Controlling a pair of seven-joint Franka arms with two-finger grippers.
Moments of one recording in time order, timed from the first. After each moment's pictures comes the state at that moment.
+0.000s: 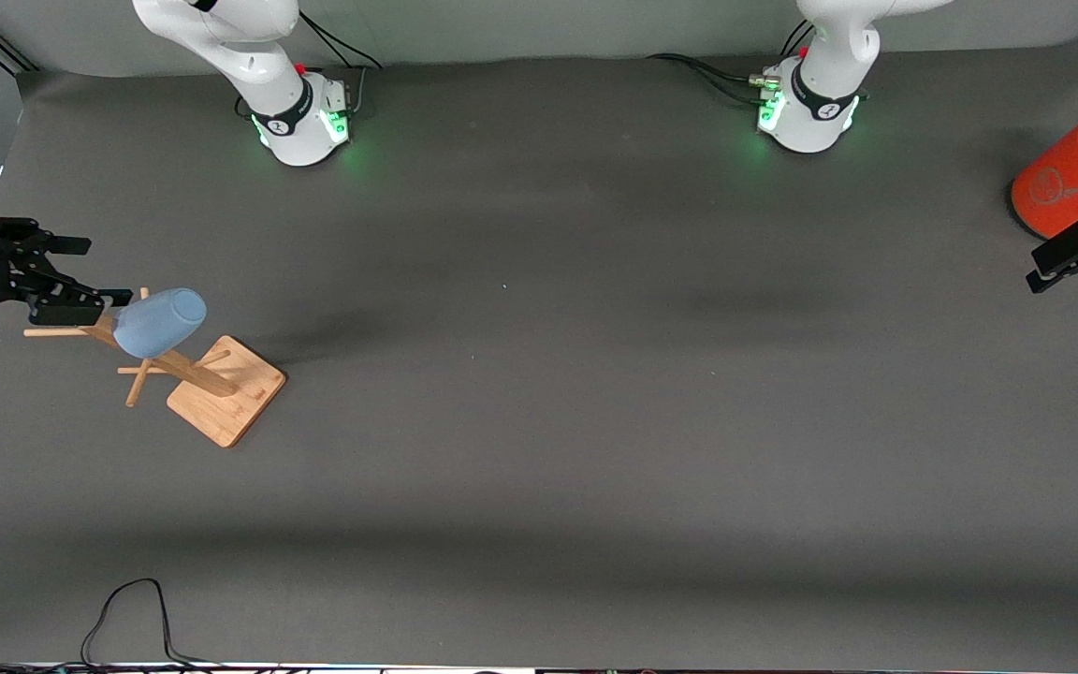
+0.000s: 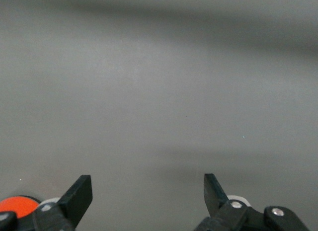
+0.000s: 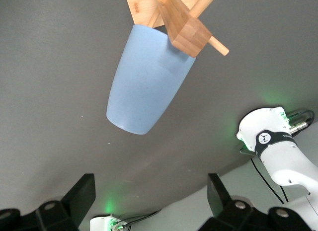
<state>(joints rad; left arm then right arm) 0.12 -0.02 -0.06 -1.62 0.00 1.66 -0.02 -0.06 0.31 -0.11 -1.29 0.33 1.12 0.76</state>
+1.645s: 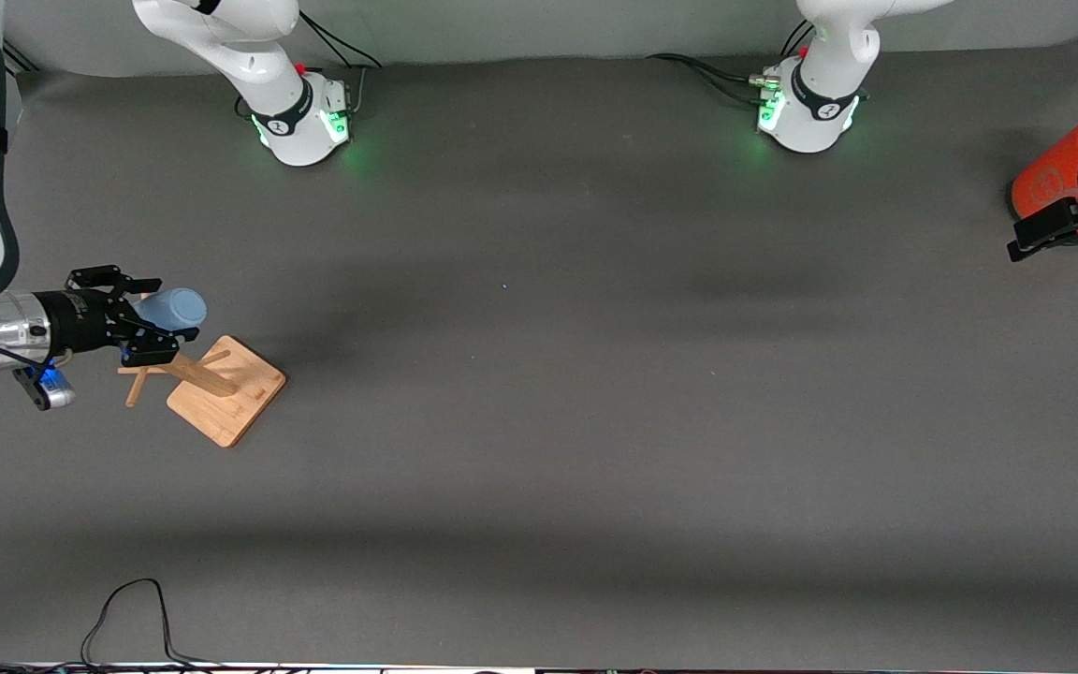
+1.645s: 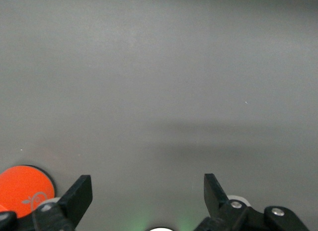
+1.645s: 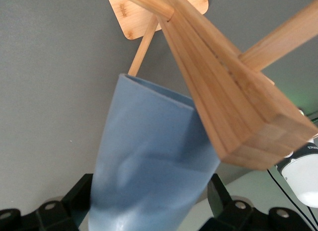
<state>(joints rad) 0.12 -0.02 -0.06 -1.62 0.00 1.53 0.00 -0.05 0.34 -0.10 -1.54 0.33 1.34 0.76</state>
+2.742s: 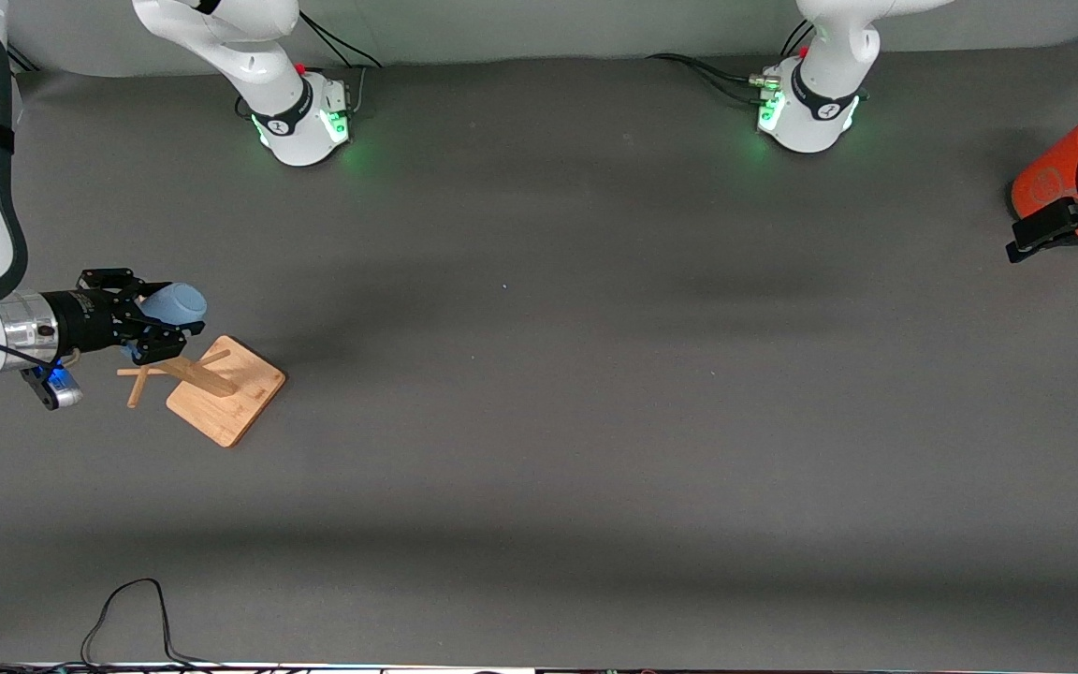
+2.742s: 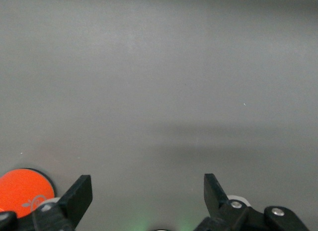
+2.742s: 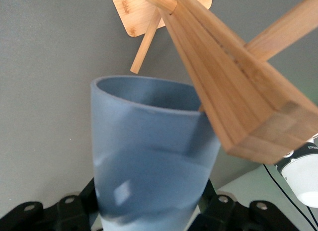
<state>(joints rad) 0.12 -0.03 -0.06 -1.61 0.00 1.53 0.00 -0.04 0.34 -0.10 -1.54 0.33 1.34 0.75</state>
